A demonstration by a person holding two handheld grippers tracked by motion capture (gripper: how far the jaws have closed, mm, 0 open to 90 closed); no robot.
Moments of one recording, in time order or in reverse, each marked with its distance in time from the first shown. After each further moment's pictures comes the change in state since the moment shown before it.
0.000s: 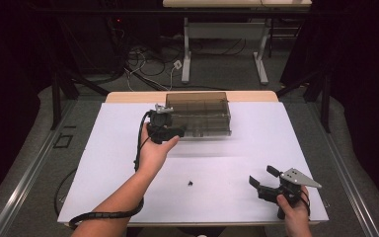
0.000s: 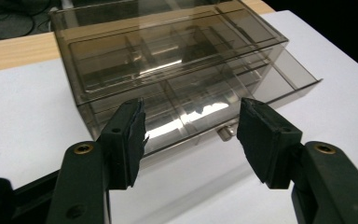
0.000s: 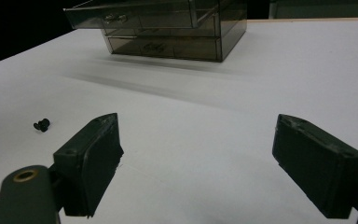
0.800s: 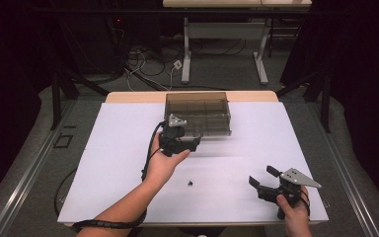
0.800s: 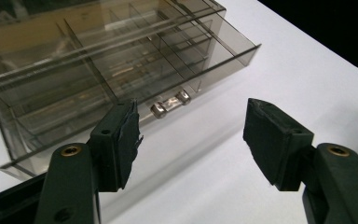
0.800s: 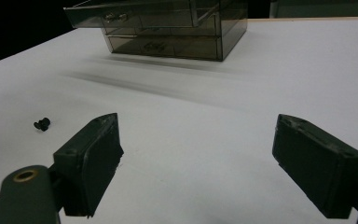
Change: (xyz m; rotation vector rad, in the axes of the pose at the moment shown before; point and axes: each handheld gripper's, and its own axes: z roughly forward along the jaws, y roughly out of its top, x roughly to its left) left arm -0.032 -0.020 0.009 0.026 -0.120 0.065; right arm 0.000 0.000 0.001 -0.001 0.003 0.000
